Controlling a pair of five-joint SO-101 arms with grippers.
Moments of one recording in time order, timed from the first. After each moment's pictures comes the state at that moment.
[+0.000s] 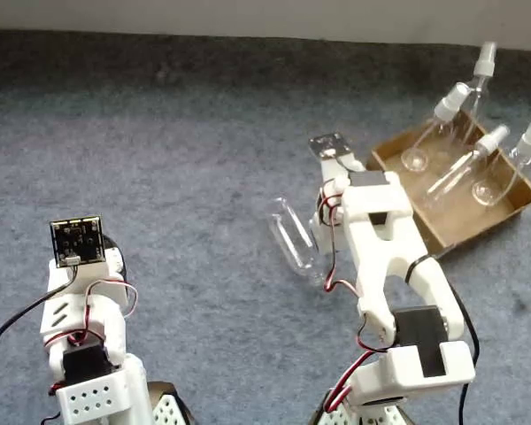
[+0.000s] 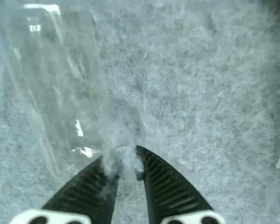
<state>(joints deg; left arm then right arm) -22.9 -103.3 96.0 45.2 -4.4 -11.5 0.0 25.5 66.1 14.4</state>
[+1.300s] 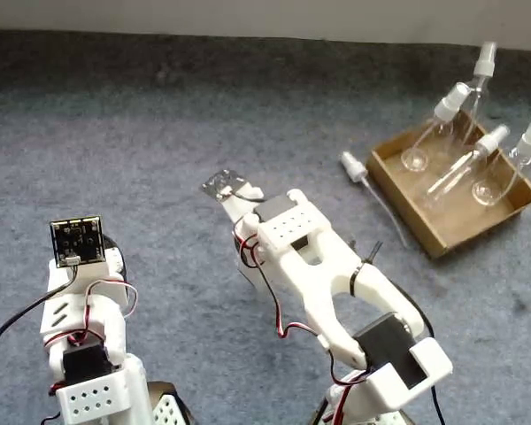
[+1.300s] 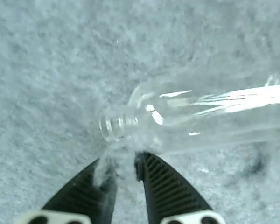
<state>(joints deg) -22.9 -103.3 96.0 45.2 -4.4 -37.0 0.0 25.6 66.3 14.4</state>
